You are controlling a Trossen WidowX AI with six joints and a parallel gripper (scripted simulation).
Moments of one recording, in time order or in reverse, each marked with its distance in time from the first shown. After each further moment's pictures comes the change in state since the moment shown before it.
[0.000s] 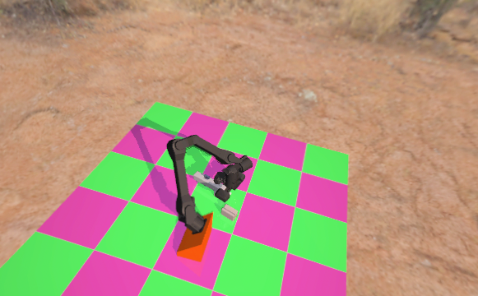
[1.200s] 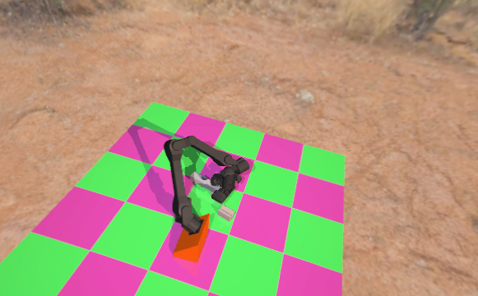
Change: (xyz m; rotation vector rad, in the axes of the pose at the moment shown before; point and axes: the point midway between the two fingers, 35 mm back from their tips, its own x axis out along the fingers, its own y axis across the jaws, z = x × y) arm 0.005 0.003 0.000 0.008 -0.004 0.010
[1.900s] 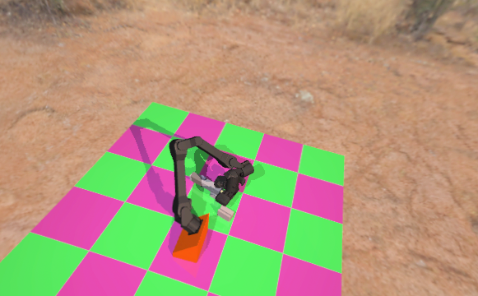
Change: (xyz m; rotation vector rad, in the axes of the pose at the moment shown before) arm -0.001 0.000 -0.024 0.005 -0.005 -0.003
